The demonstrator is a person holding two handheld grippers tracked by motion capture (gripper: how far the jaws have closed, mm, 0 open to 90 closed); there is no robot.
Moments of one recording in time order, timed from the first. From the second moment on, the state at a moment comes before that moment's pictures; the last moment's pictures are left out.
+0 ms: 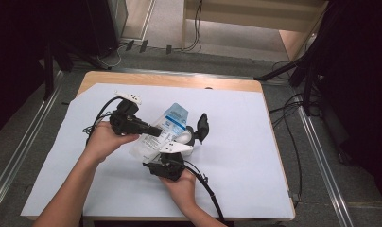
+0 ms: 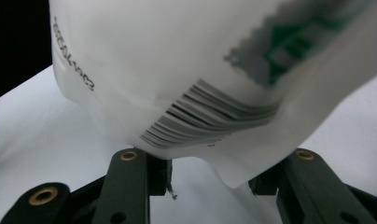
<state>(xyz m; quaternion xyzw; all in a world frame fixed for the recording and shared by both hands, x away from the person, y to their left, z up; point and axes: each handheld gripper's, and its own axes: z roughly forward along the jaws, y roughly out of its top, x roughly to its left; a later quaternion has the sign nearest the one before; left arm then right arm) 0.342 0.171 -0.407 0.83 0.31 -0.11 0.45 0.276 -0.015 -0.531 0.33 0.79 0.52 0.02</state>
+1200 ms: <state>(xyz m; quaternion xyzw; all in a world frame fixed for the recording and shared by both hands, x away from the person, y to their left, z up) 0.314 0.209 -0.392 0.84 0.26 -0.10 0.46 0.273 -0.039 -0.515 0.34 0.77 0.54 0.04</state>
